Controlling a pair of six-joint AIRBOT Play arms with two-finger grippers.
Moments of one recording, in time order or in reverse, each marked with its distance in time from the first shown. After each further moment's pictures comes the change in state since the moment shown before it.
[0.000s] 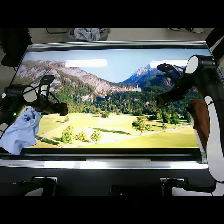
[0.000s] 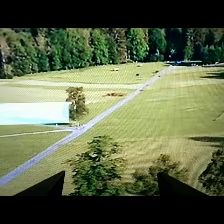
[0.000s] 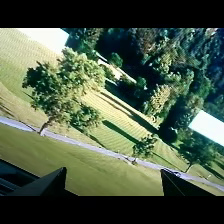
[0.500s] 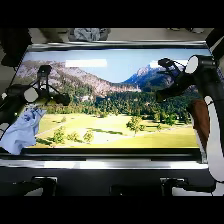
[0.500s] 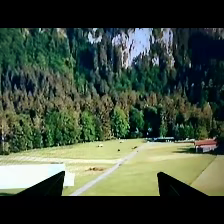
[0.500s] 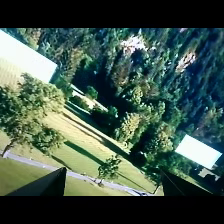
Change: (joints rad) left arm 0.001 -0.010 0.000 -0.002 0.304 -0.011; right arm 0.000 0.000 0.000 -0.001 -0.126 0.000
